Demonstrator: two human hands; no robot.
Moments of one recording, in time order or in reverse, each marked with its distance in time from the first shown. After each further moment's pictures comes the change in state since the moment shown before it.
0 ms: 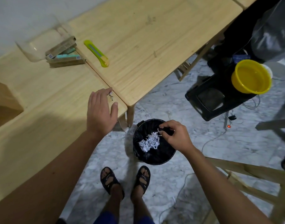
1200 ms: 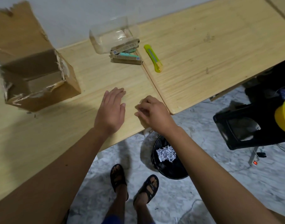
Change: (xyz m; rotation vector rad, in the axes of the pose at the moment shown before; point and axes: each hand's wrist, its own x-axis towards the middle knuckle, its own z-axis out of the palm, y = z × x) left_hand -0.034 -0.090 -0.065 0.082 -0.016 -0.084; right_hand 0.090 -0.207 0.091 -0.117 -0.153 -0.640
